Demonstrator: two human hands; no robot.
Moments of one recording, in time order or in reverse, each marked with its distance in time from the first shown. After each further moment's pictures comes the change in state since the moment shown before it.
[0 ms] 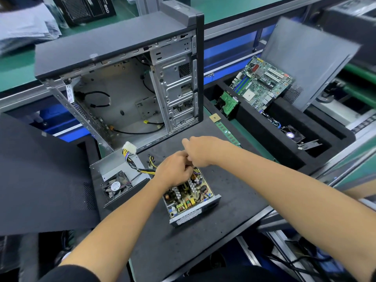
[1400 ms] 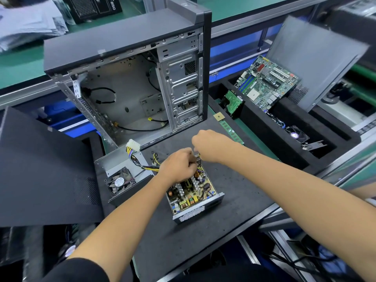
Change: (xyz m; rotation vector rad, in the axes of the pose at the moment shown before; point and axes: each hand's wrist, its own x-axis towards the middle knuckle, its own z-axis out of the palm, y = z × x) left_hand 0.000 0.001 -0.004 -0.068 -0.045 -0.052; right_hand -0.003 0.005 0.000 -0.089 0.121 -0.010
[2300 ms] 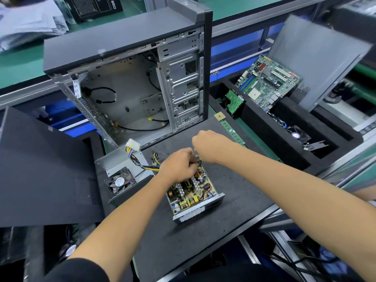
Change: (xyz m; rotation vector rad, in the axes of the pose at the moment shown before) left_hand -0.002 0.004 -0.004 -0.019 -0.004 0.002; right_hand 0.002 -0.002 -0.001 -0.011 -0.017 0.023
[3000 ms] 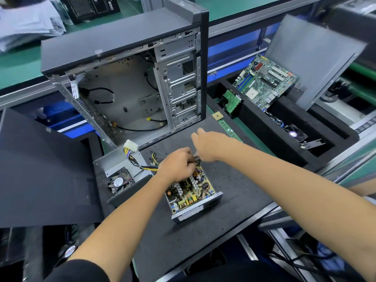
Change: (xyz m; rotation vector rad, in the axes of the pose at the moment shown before) left_hand 0.001 -0.002 0.003 0.111 0.011 0.063; right_hand -0.004 0.003 0.001 0.047 -0.105 0.065
